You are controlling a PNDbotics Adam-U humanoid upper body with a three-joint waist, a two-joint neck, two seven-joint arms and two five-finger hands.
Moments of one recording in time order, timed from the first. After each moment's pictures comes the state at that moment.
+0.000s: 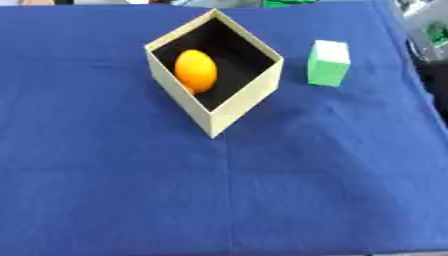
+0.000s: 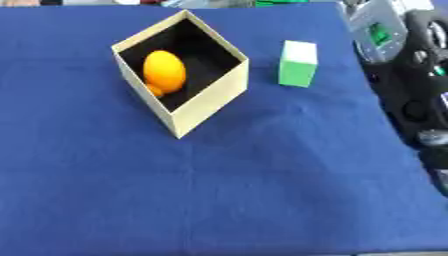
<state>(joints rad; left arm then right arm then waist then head) -0.13 0.44 0.21 -1.98 -0.17 -0.11 0.68 -1.01 -0.60 0.23 -1.44 0.75 0.05 0.51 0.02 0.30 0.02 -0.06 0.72</state>
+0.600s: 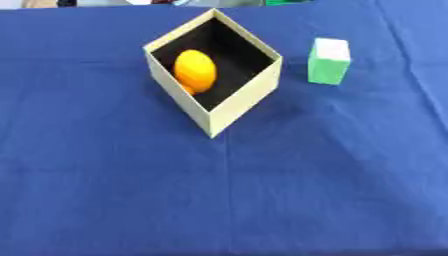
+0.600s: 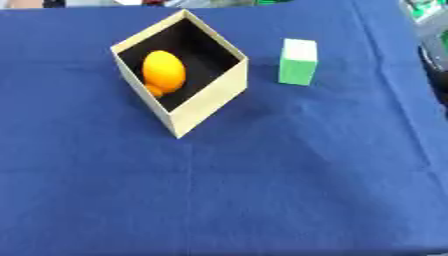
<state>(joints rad) -0.13 0.43 0.21 -1.98 -0.17 -0.11 0.69 -0.91 -0.74 0.21 -1.51 0.65 0.05 0.52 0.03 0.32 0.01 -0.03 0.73</state>
